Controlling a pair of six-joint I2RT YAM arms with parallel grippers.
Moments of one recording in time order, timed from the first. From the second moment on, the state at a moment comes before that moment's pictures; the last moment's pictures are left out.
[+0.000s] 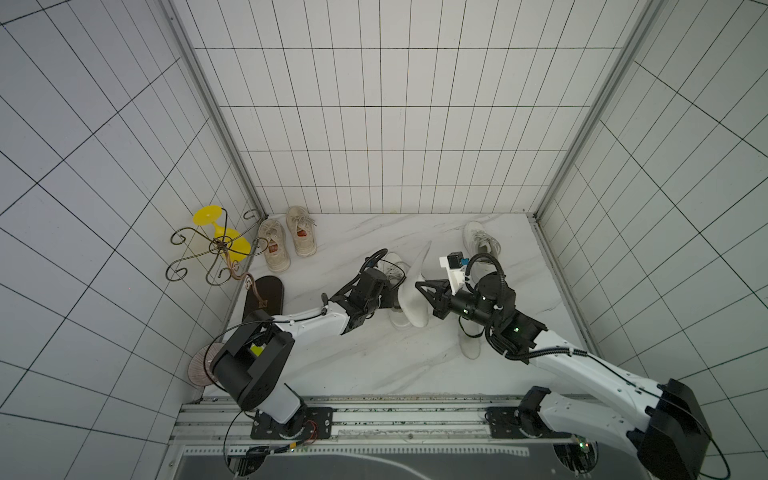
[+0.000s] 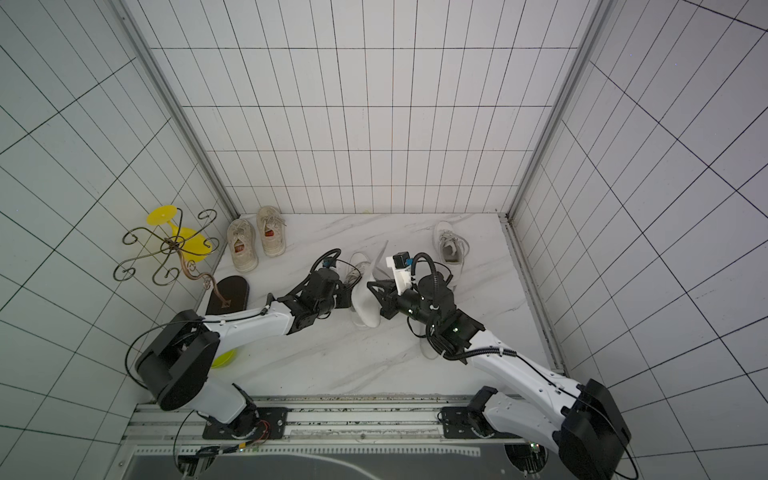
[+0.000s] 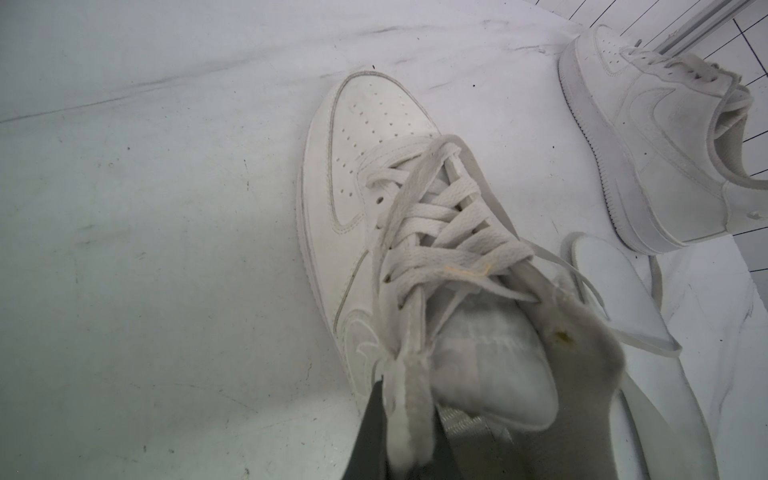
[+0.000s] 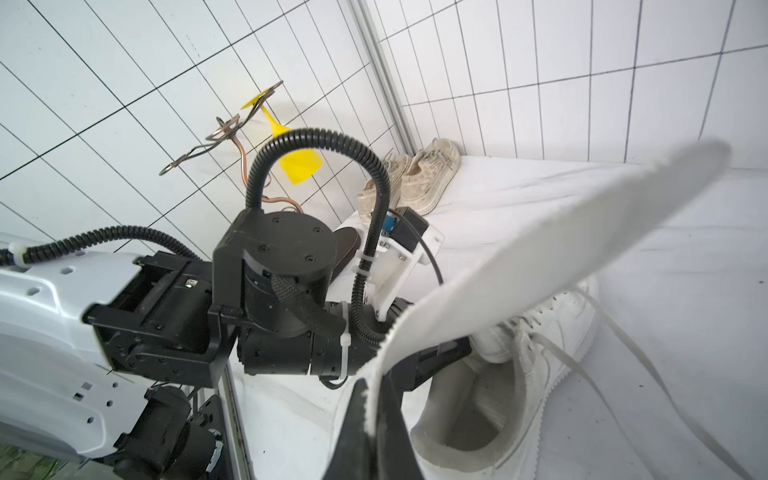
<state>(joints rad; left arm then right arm) -0.66 1.55 0.80 0.06 -0.12 -0.62 0.74 1.05 0.68 0.23 -0.22 0.39</state>
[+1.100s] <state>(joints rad) -0.67 2.27 1.78 -0.15 0.02 -0.53 0.73 0.56 0.62 -0.34 0.40 0.48</state>
